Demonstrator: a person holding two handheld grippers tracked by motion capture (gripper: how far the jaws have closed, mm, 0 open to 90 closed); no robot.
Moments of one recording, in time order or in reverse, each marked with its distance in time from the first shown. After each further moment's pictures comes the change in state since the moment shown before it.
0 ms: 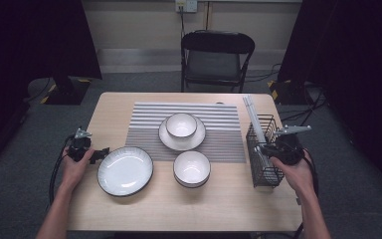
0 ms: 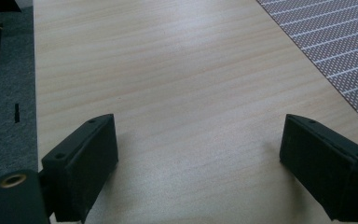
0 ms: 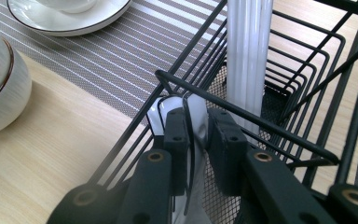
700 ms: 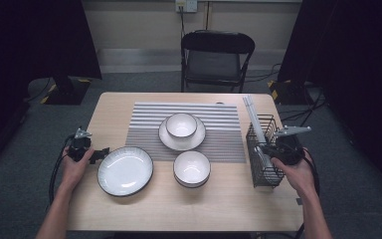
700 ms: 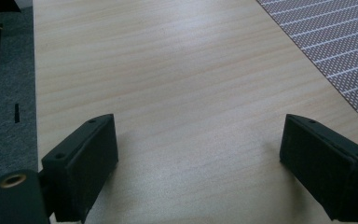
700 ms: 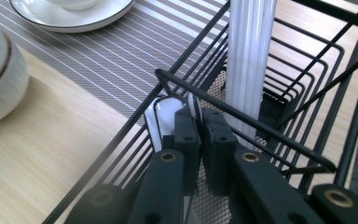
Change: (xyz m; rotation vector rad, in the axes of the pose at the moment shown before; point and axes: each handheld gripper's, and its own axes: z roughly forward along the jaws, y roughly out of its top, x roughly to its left) left arm 0.000 0.000 0.000 0.000 -0.002 0.001; right arm -0.003 -0.002 0.001 -0.022 0.009 -0.046
